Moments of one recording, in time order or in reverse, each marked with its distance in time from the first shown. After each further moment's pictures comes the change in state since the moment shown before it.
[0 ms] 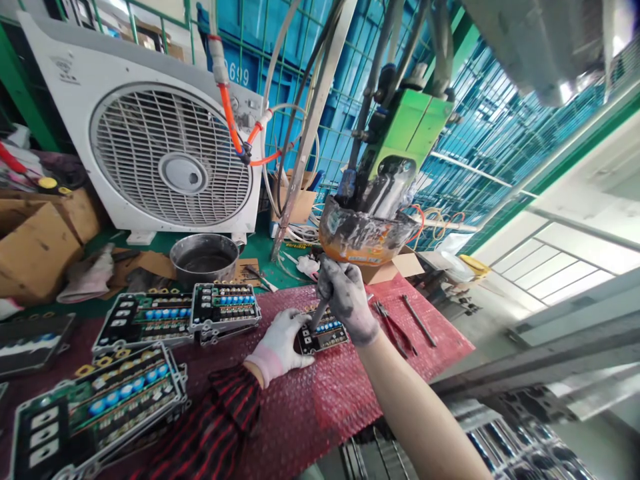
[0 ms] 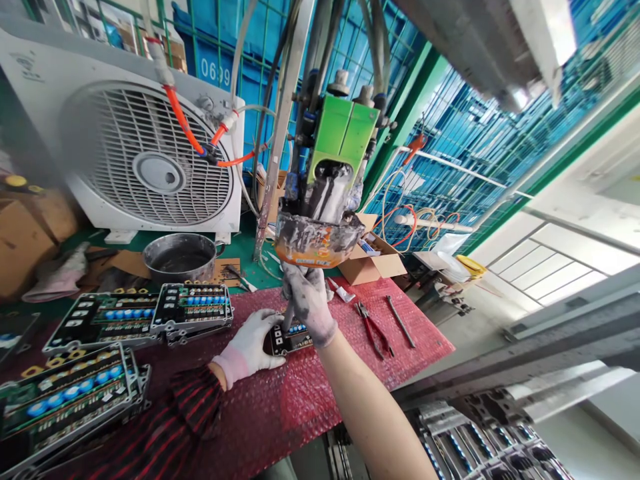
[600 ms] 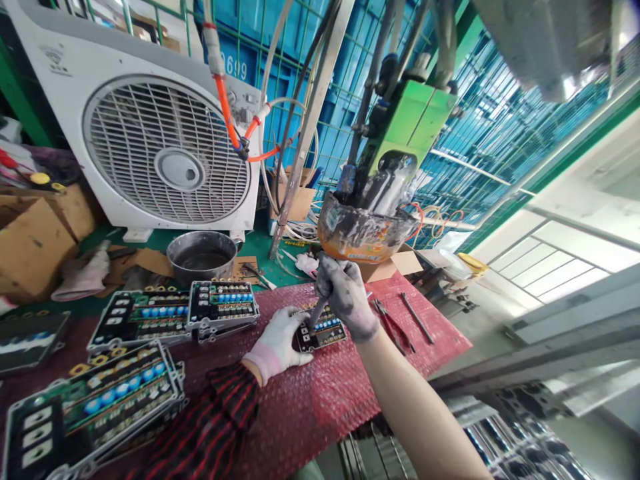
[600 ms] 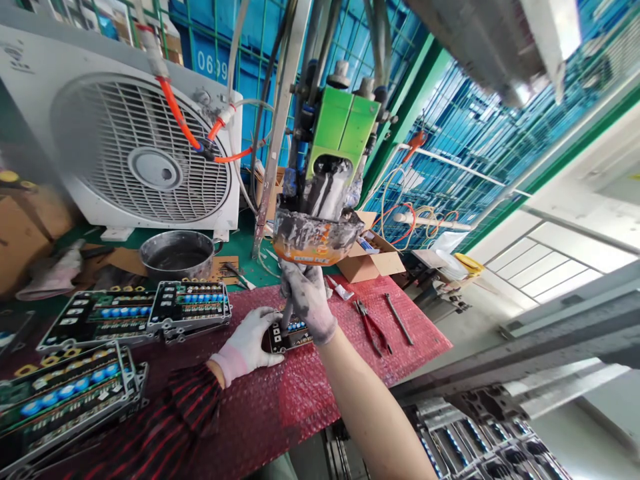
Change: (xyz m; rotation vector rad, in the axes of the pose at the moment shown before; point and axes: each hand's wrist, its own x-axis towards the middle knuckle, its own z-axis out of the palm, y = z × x) left_hand 0.001 -0.005 0.003 0.006 0.012 0.029; right_hand 0.001 0.001 -0.003 0.021 -0.019 0.046
